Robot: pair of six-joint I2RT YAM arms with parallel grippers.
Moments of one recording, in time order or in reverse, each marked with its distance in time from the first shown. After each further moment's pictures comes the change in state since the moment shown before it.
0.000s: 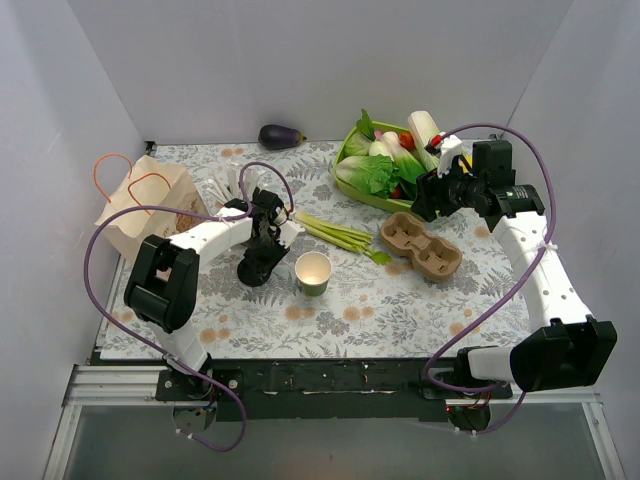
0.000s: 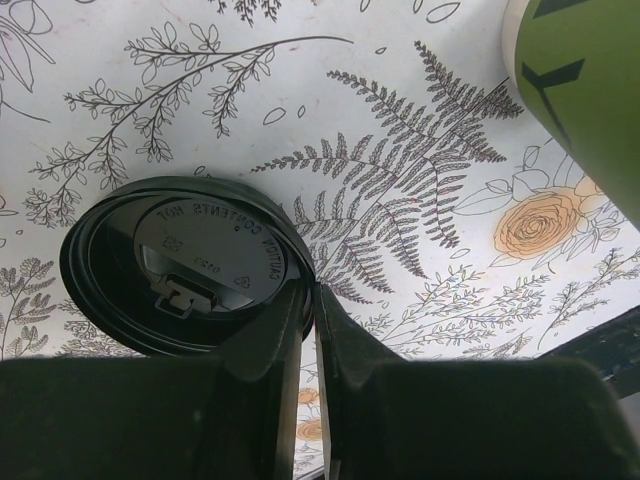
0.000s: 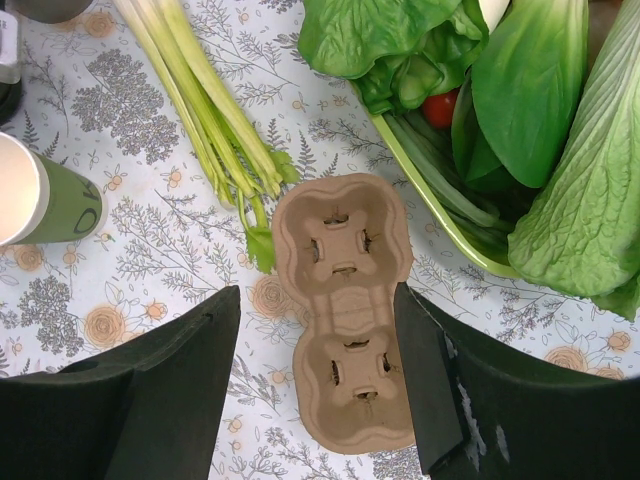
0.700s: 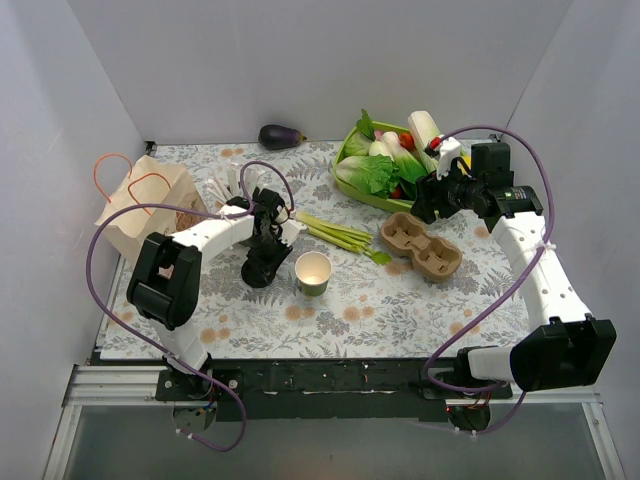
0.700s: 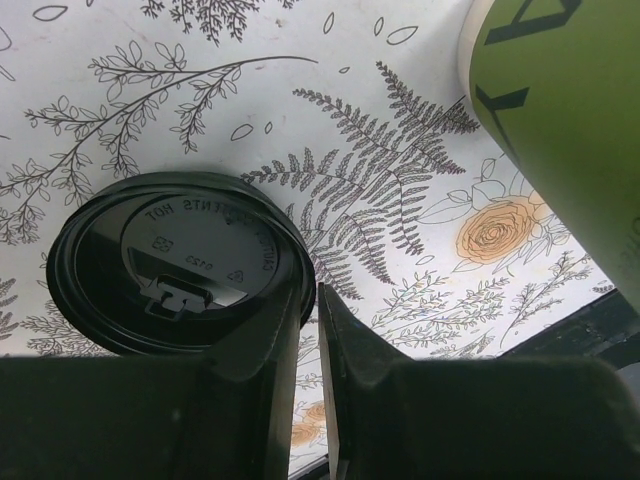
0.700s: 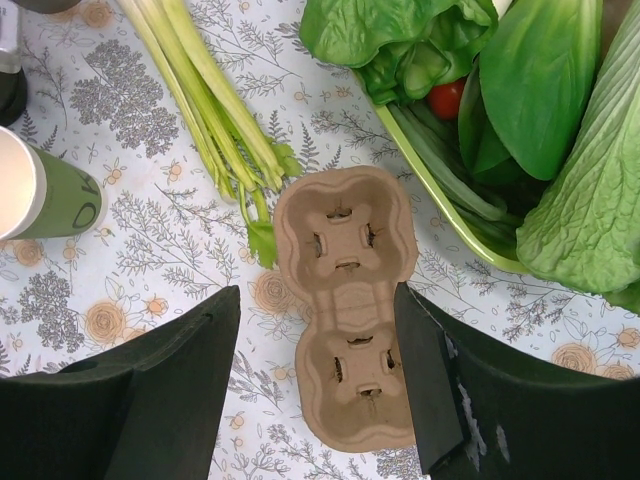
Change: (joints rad) left arm 0.000 0.023 0.026 -0.018 0.059 -0.042; right arm 0.000 0.002 -0.017 0.001 0.000 0.000
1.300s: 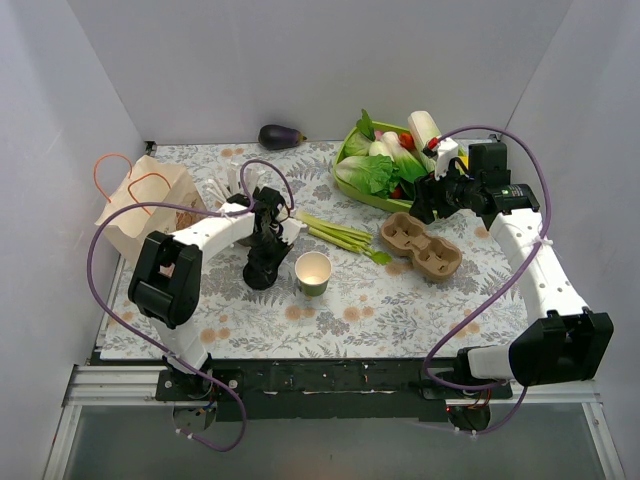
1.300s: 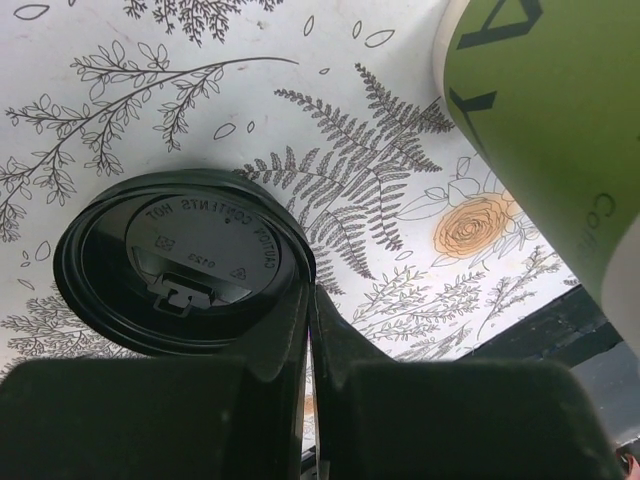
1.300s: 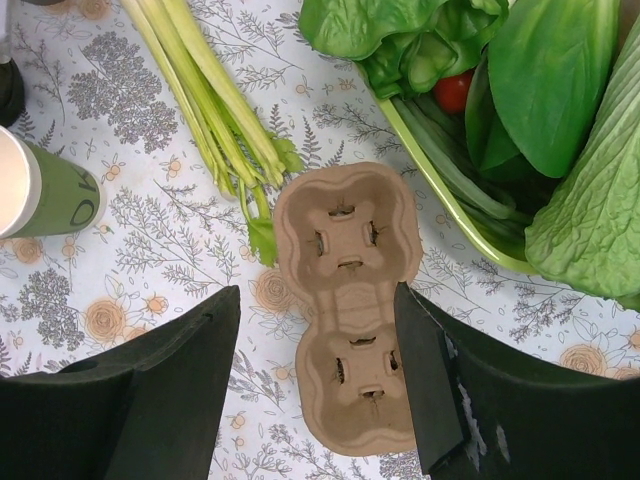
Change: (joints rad) left arm 0.001 0.013 0.023 -0.030 0.029 -0.019; right arm 0.000 0.026 0.000 0.000 -0.004 0.000
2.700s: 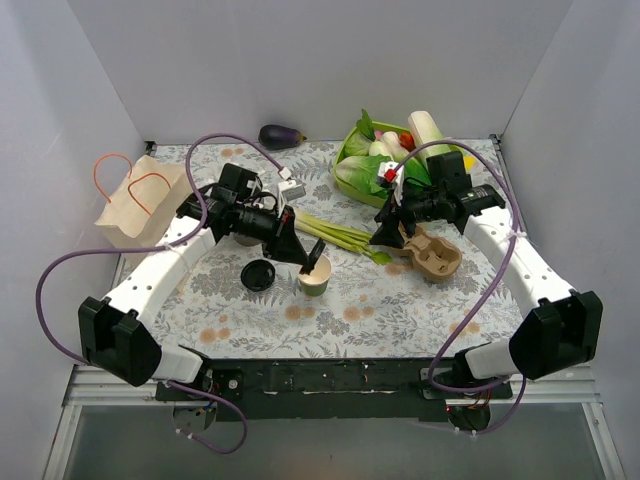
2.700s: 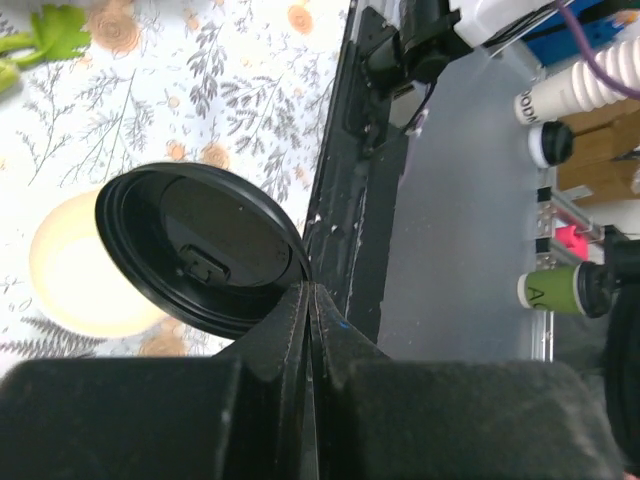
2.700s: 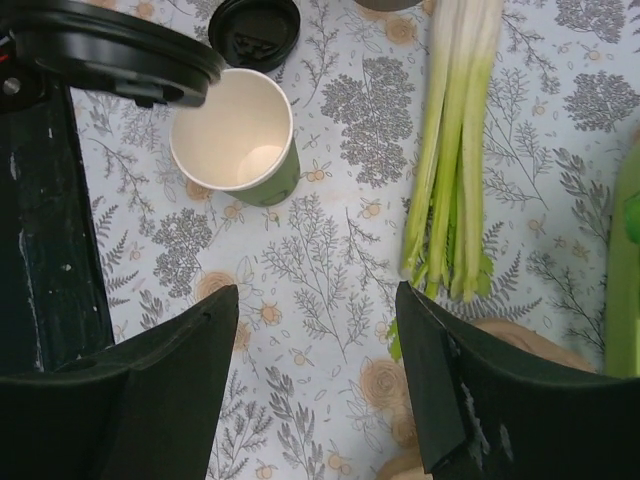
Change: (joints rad) left arm 0.019 -0.401 0.067 0.050 0.780 -0.058; right arm 0.205 0.047 -0.025 -0.037 -0.377 -0.307
